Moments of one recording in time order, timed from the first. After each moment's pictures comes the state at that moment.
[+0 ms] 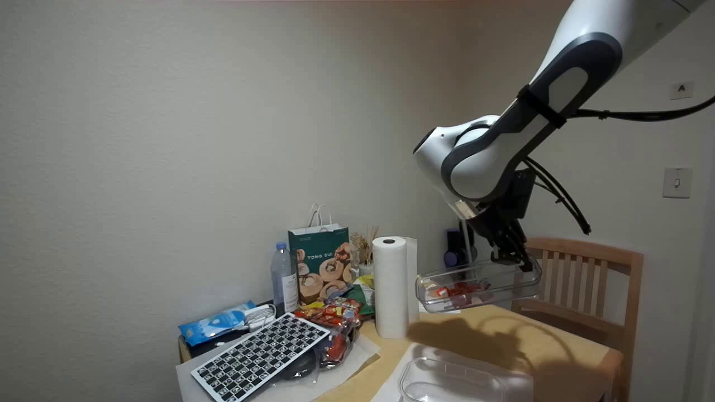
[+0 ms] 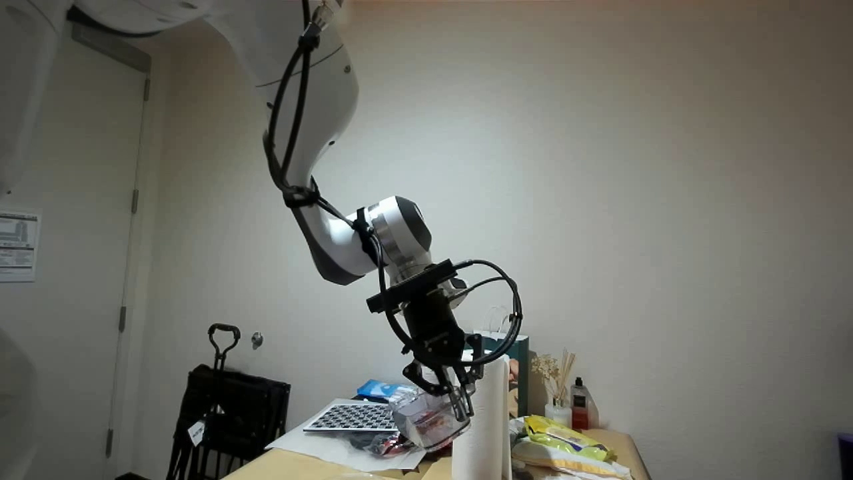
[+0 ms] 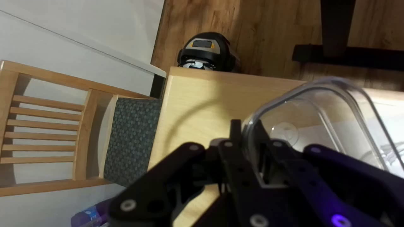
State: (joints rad) arm 0.02 0.09 -0.08 -2.16 -0.60 1.82 0.09
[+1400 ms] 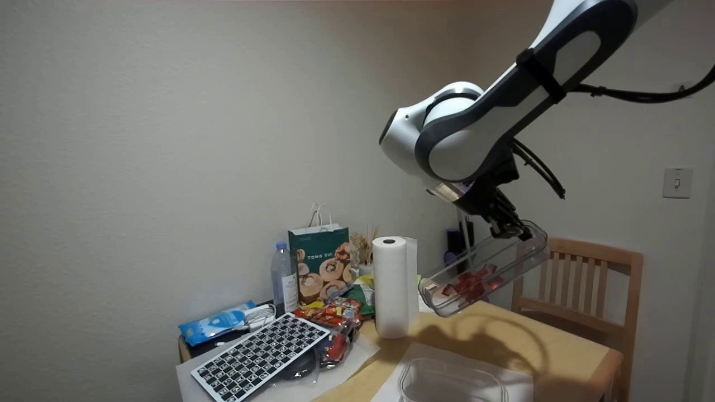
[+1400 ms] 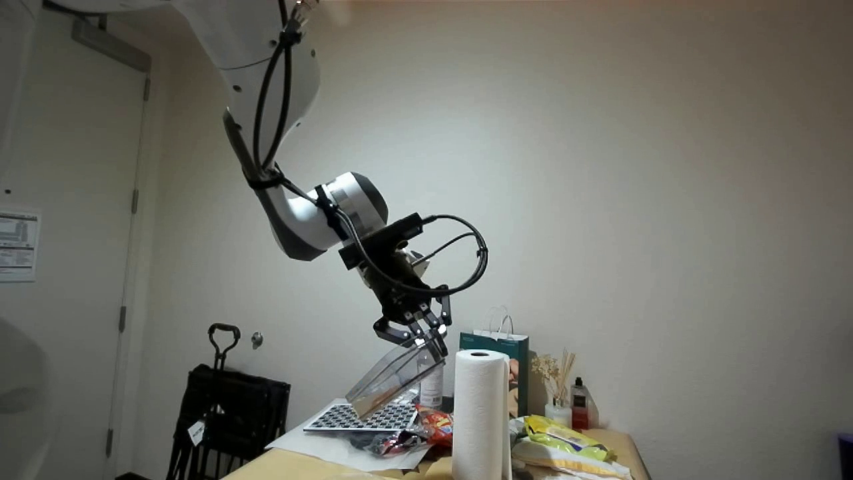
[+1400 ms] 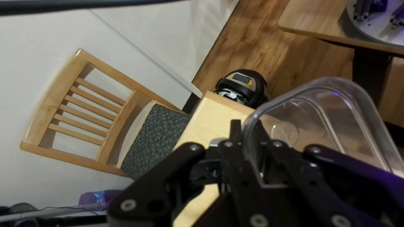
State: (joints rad) arm 0.07 0.04 0.05 -2.09 -0.72 1.53 -0.06
